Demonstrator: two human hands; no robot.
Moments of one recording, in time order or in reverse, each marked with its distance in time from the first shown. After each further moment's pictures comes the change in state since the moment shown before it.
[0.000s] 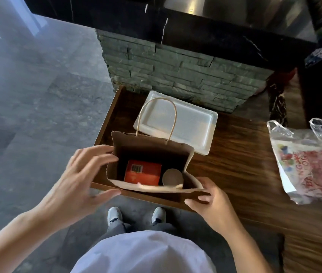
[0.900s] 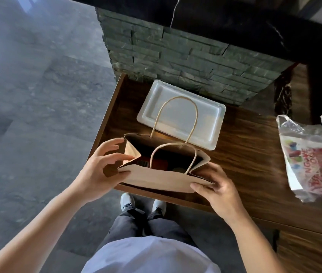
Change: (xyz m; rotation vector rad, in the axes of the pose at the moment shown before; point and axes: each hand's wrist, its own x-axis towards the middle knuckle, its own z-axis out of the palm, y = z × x) left_hand 0.027 -0.045 0.050 -0.359 -0.099 -0.275; right_hand 0.038 0.005 0.004 0.310 0.004 -0.107
